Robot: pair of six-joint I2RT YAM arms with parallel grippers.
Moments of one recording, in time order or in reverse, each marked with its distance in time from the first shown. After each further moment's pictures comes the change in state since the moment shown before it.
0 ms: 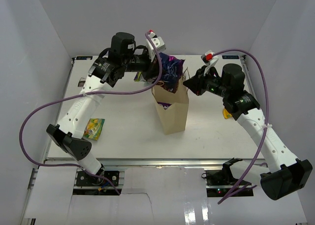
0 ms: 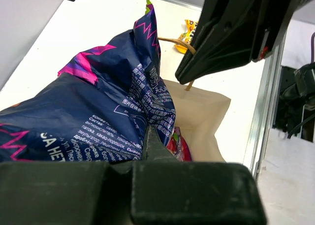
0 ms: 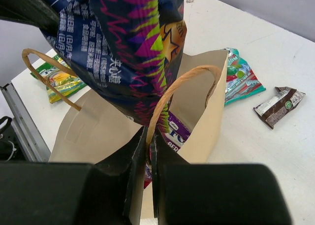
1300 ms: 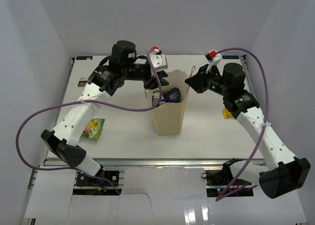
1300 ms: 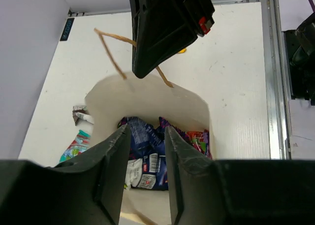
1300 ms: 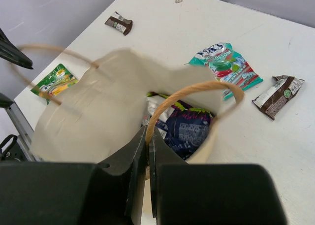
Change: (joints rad) left arm -0.045 -0.086 -0.162 0.064 0.096 0.290; right arm -0.035 0.016 -0.014 0.034 0.026 0.091
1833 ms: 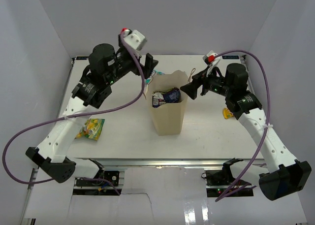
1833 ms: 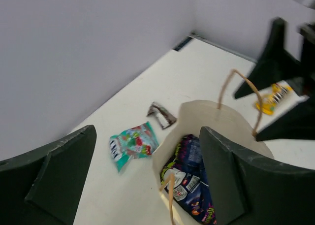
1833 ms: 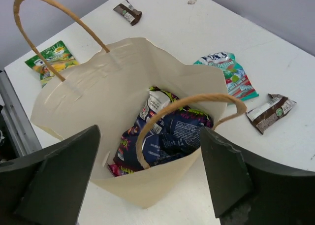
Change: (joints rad) left arm -0.003 -0.162 -0.091 0.276 -0.501 -0.304; right arm -0.016 -0.010 0.000 -0.018 -0.109 -0.147
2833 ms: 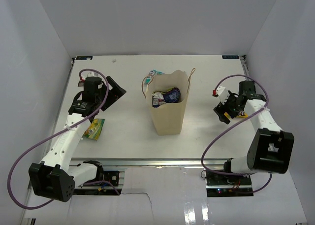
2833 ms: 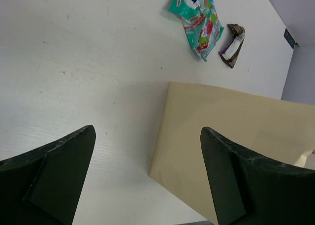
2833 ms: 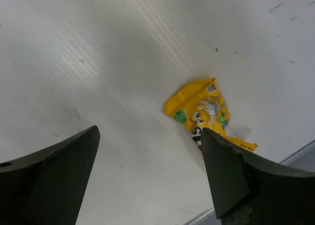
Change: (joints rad) left arm 0.390 -0.253 -0.689 -0.109 -0.226 -1.036; right arm -0.468 0.212 -0.212 -0.475 0.190 -0.985
